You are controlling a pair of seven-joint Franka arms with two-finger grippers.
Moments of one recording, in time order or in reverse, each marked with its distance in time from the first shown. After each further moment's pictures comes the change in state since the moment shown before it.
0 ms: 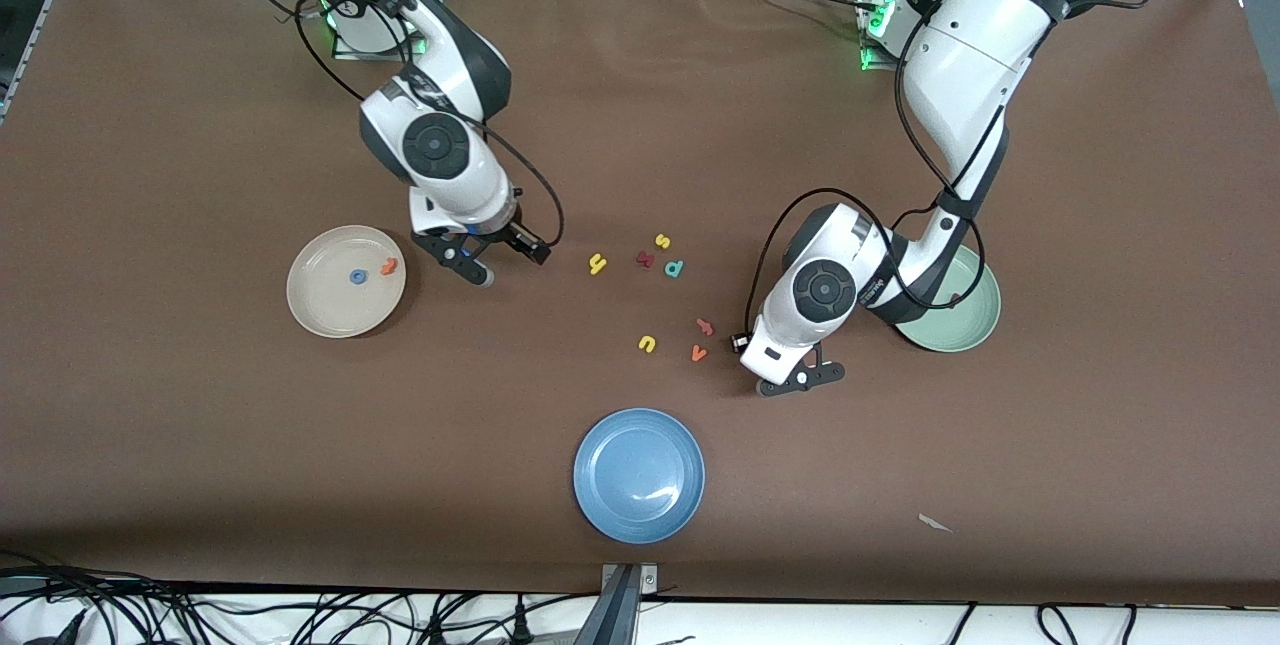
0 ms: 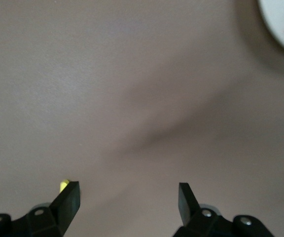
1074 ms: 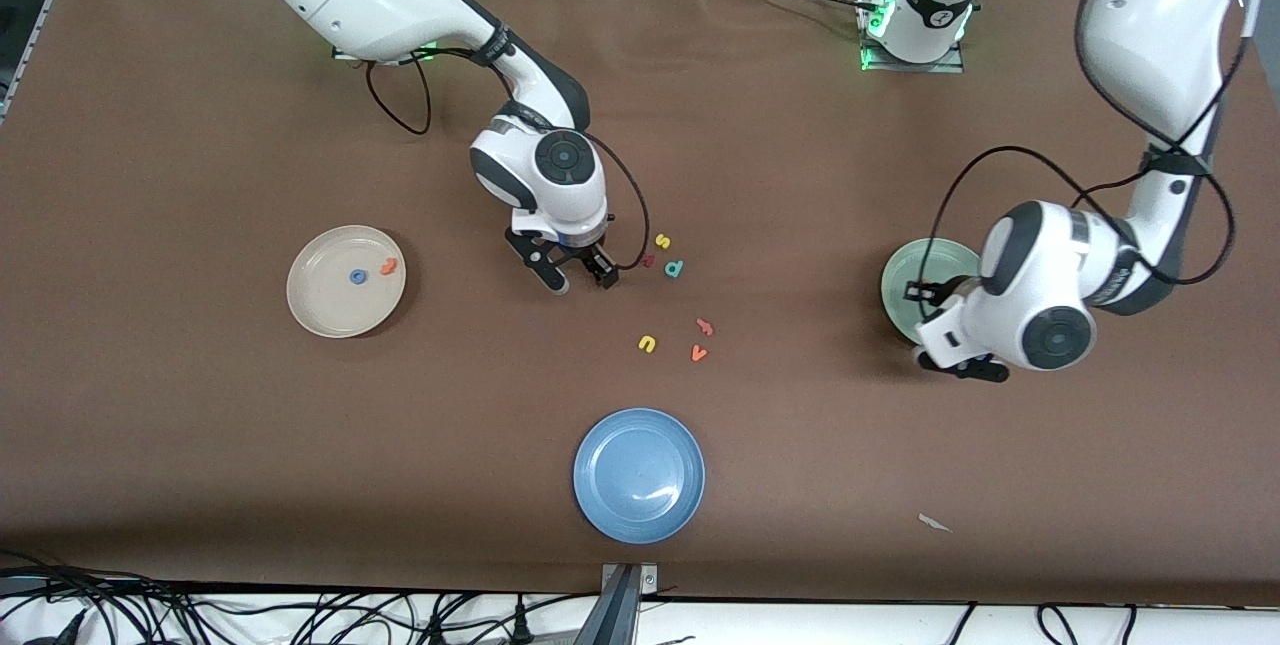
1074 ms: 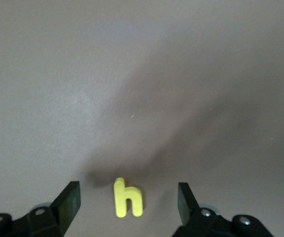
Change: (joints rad) left arm 0.438 -0.228 -0.060 -0.162 0.000 -0.523 0.801; right arm 0.341 0.248 -0.186 0.238 -0.164 0.055 0.419
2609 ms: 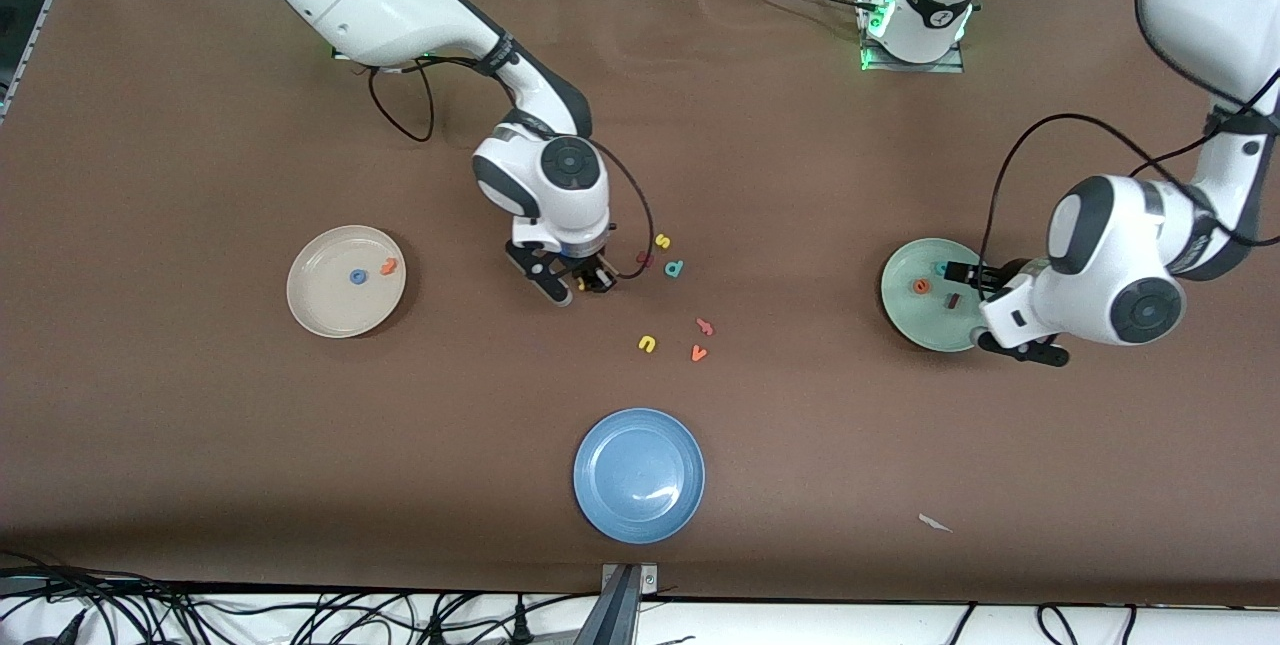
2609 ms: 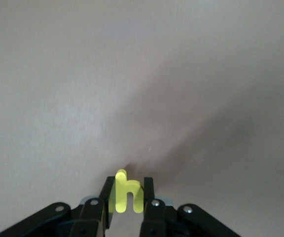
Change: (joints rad) left arm 0.085 -0.136 -0.015 -0.070 0.001 0.030 0.073; right arm -0.038 -0.041 -0.022 -0.005 -0.010 -0.008 -0.131
